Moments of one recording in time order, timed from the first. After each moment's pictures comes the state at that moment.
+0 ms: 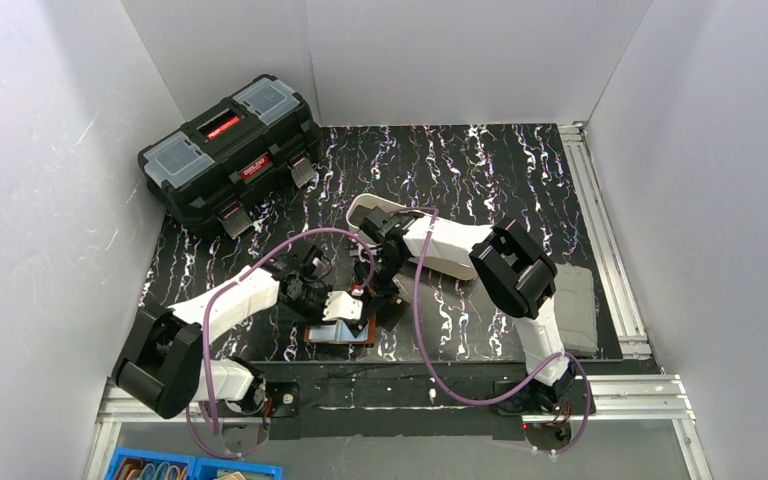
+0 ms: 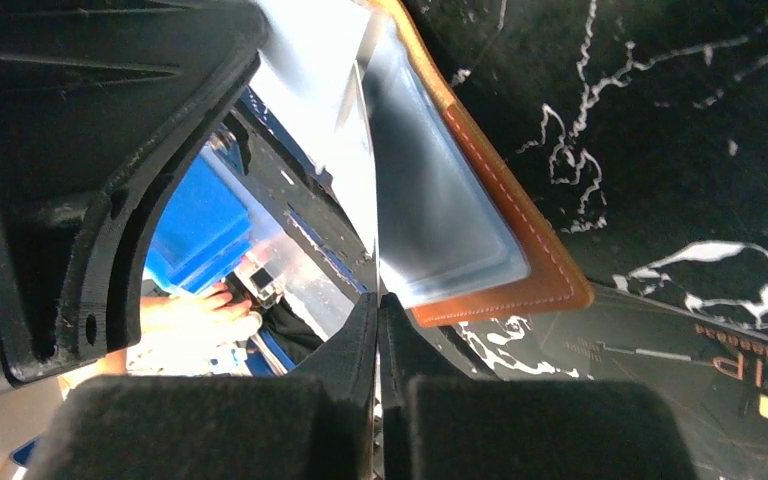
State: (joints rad) left arm -0.52 1.29 0.67 -0.77 0.40 1.17; right arm 0.87 2.08 1.46 -0.73 -0.77 0.50
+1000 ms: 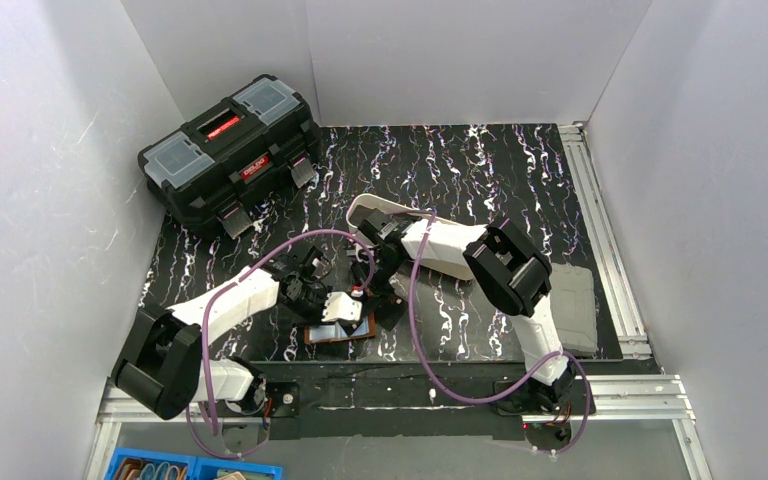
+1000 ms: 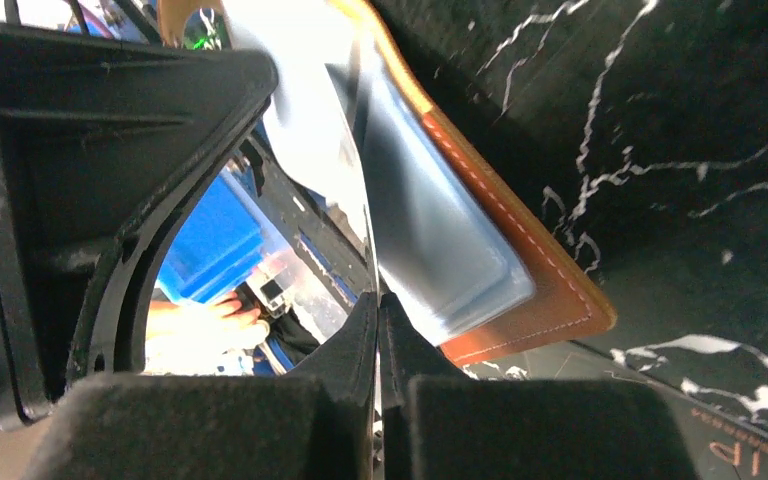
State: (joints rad) left arm -0.52 1.29 0.66 -0.77 0.39 1.17; right arm 0.87 2.11 1.43 -0.60 -0.81 0.54
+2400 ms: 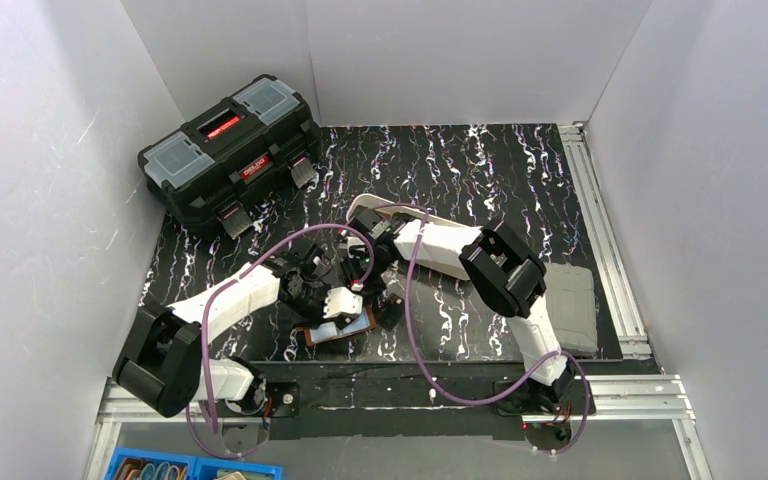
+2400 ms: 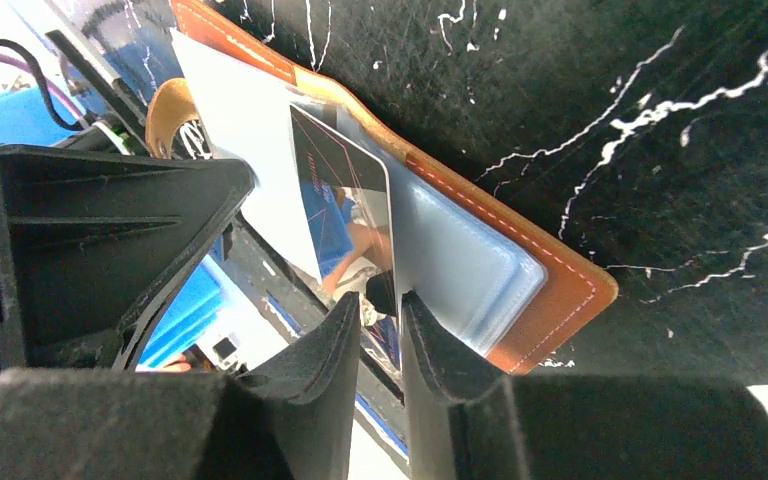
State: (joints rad) left arm -0.52 1.30 0.70 -0.84 0.39 1.07; right arm 0.90 2.14 1.49 -0.54 -0.67 0.55
